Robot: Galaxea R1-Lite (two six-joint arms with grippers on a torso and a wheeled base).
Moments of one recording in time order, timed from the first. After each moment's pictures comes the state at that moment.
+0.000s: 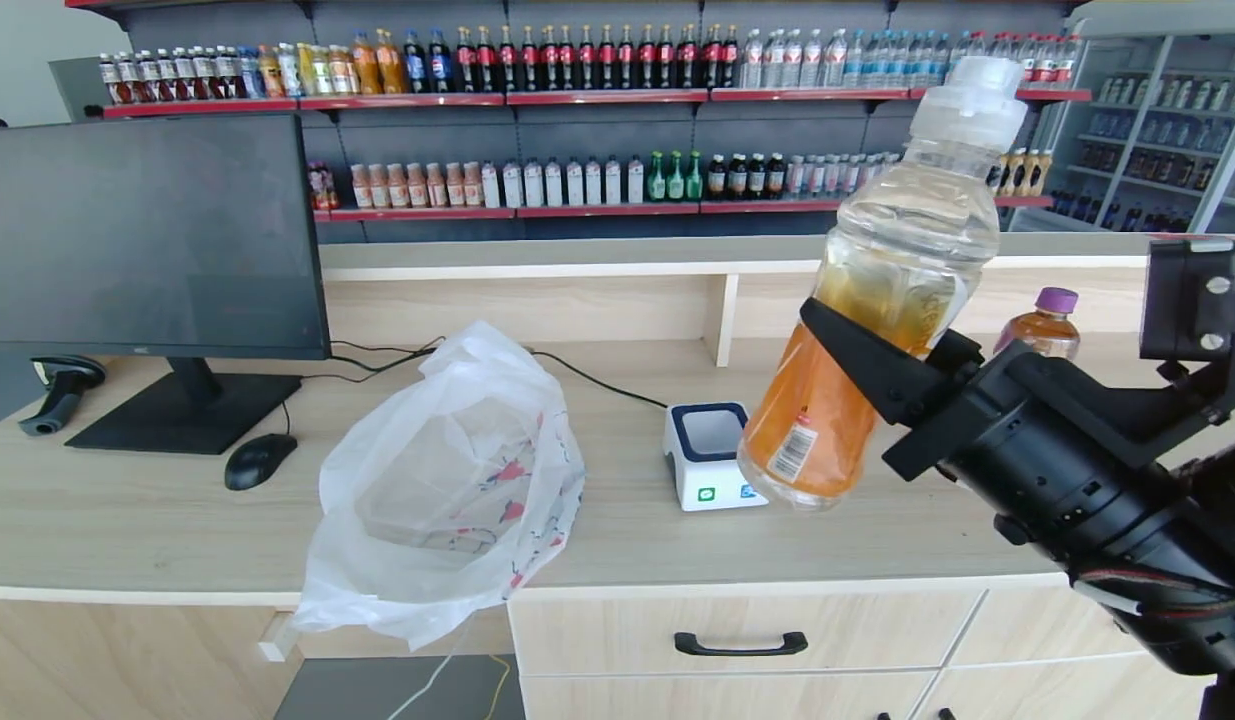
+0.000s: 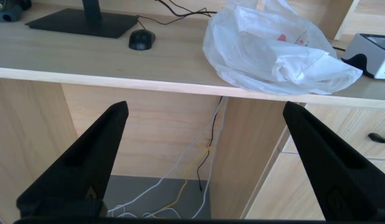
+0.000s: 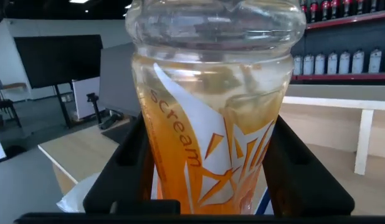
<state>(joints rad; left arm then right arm) 0.00 0.00 0.00 0.00 0.00 -0.02 0.67 1.60 -0.45 -1.57 0.02 0.14</state>
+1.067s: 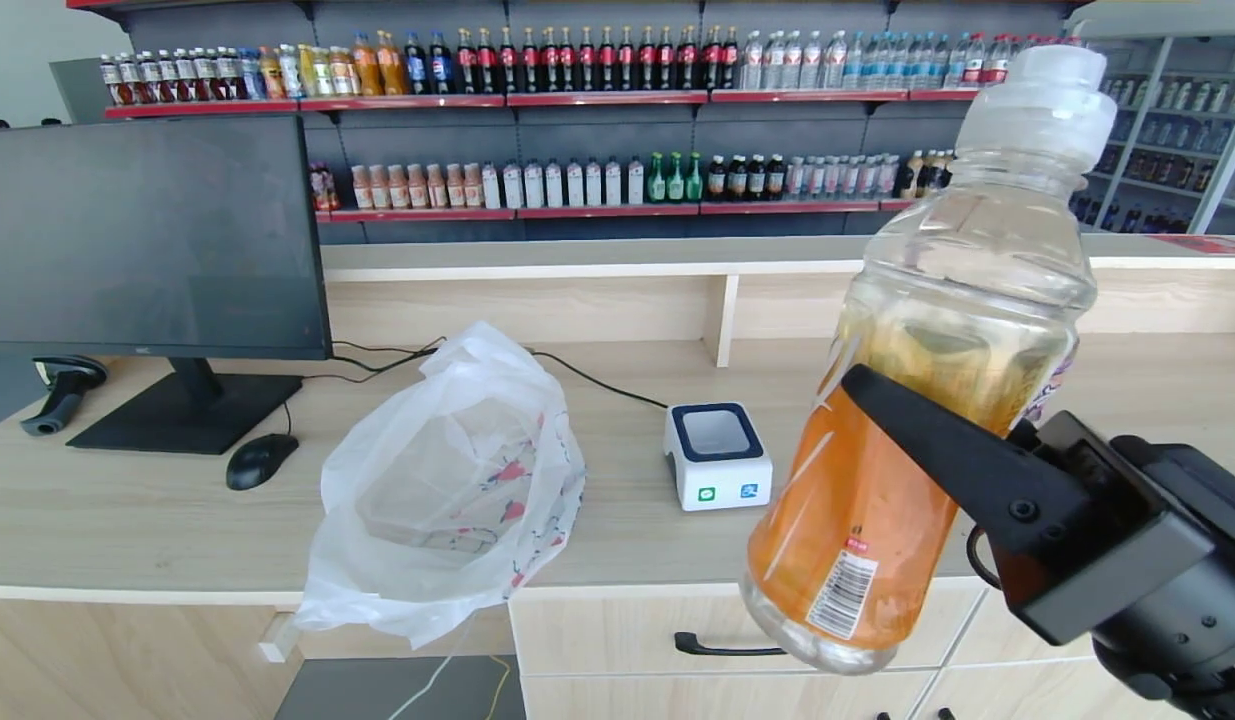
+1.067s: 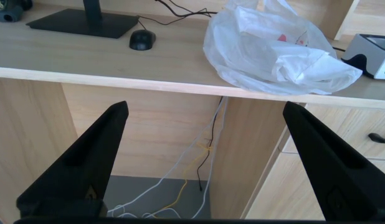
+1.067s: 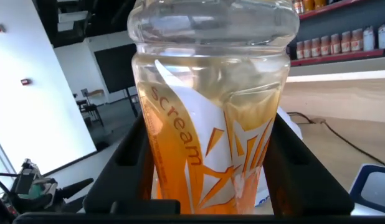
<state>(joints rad) 0.00 0.00 0.00 0.00 0.00 -0.02 0.85 1.46 -0.32 -1.57 0.02 0.31</state>
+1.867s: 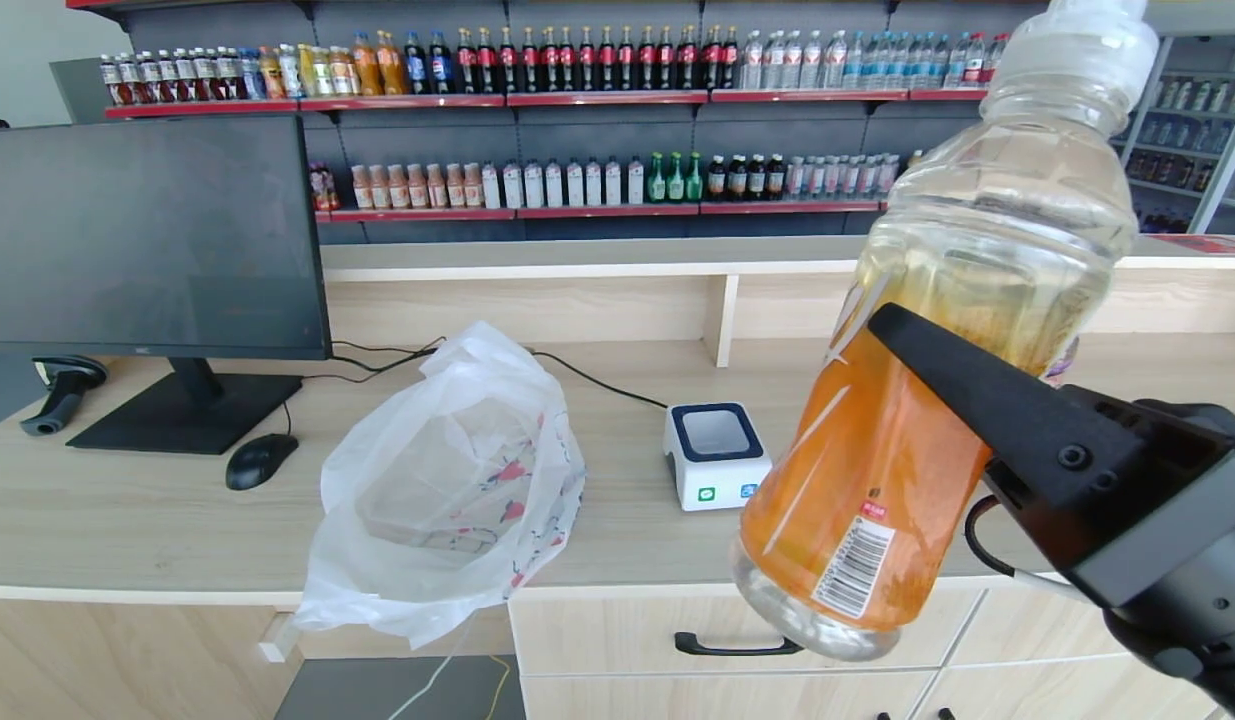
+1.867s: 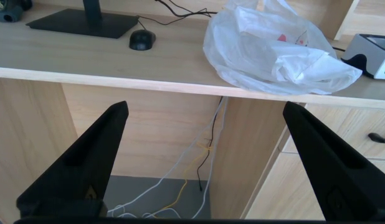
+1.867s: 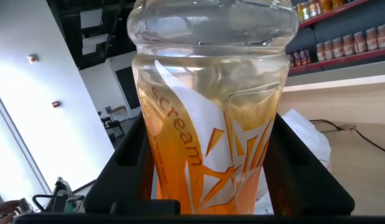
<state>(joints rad) 0.00 0.00 0.00 0.00 0.00 -0.02 0.86 1.45 -0.37 -1.57 0.02 0.41</state>
